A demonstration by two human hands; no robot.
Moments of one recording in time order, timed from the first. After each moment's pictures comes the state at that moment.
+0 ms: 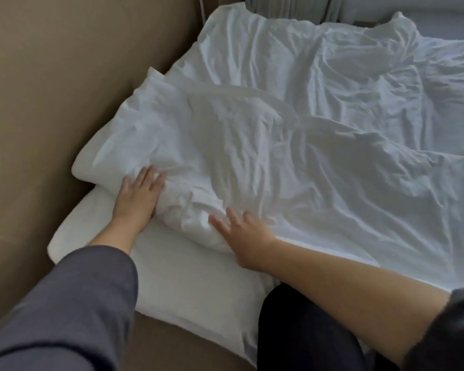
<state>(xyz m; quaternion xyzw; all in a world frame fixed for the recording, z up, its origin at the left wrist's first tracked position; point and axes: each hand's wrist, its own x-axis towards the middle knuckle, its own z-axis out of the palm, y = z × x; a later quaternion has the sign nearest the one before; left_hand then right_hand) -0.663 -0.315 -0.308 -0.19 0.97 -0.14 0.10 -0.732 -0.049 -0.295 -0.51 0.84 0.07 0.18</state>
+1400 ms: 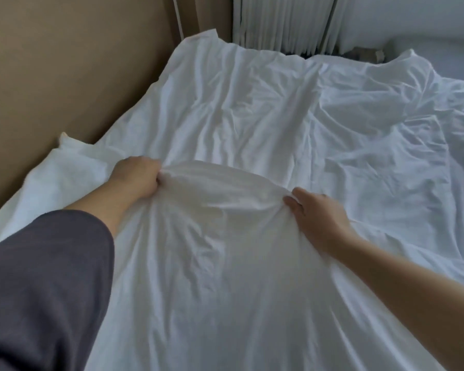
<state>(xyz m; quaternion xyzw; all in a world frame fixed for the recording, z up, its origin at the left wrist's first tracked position) -0.966 -0.362 -0.274 -0.20 0.97 -0.09 0.13 -1.050 -0.018 -0.291 -0.27 0.95 -0.14 0.07</state>
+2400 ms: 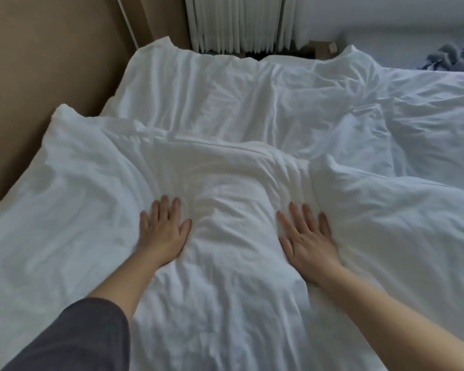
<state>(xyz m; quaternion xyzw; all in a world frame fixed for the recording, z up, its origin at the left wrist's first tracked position) -0.952 -0.250 -0.352 -0.21 0.96 0.04 0.16 -1.031 0.058 -0.359 -0.25 0.96 0.01 0.15</state>
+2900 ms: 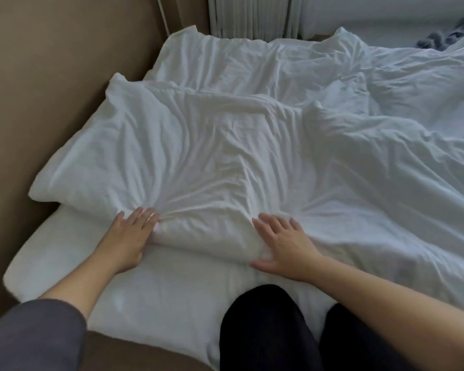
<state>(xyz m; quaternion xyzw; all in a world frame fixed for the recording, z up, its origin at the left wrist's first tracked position) -0.657 -0.249 -0.323 -0.08 0.97 -0.15 0.19 -0.789 0.105 -0.315 -0.42 0.89 -0.01 0.16</state>
